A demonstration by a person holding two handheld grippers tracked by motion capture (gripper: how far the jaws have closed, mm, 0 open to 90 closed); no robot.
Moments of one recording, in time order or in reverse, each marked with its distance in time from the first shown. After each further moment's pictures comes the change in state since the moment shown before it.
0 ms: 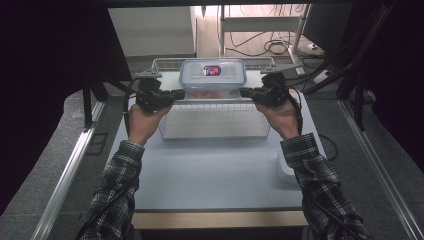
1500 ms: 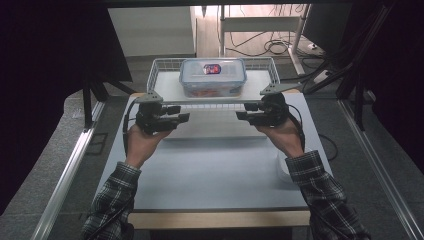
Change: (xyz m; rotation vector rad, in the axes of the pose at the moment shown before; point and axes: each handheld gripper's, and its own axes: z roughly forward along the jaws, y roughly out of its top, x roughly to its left) left arm -0.030 -0.050 -0.013 0.006 -0.013 0.104; right arm 0.017 -0.042 -0.008 0.032 0.050 -0.032
